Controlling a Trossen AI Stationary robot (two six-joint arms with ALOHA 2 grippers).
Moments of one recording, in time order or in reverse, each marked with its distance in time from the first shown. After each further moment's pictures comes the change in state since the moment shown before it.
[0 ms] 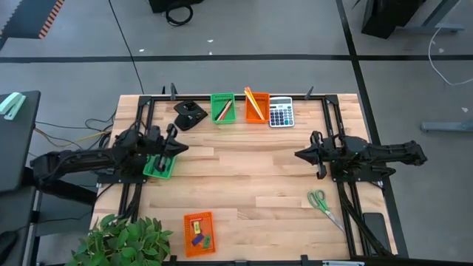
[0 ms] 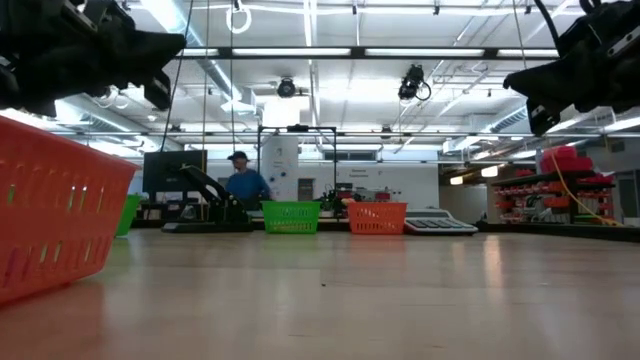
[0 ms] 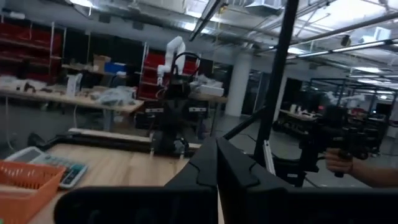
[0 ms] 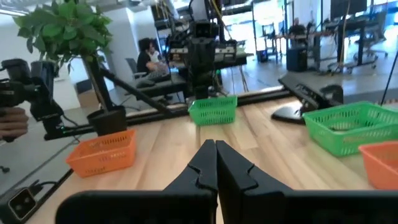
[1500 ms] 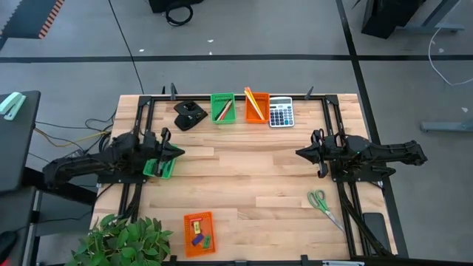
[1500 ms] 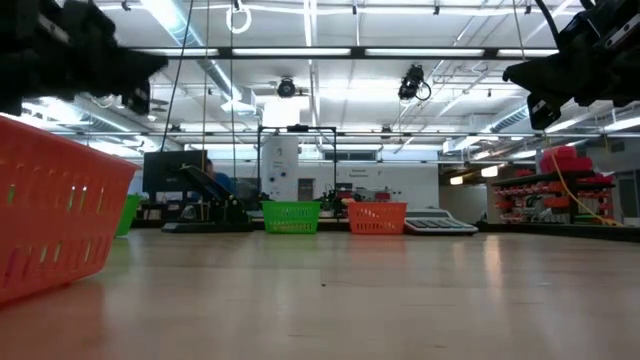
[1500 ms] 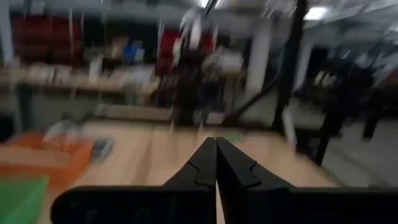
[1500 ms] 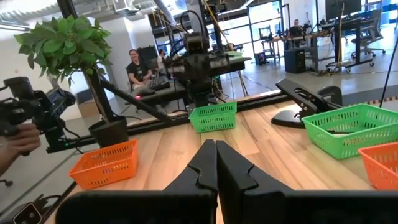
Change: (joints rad) left arm -0.106 -0.432 0.006 -0.554 -0.144 0.171; right arm 0.001 0.001 0.021 0.008 0.017 0.036
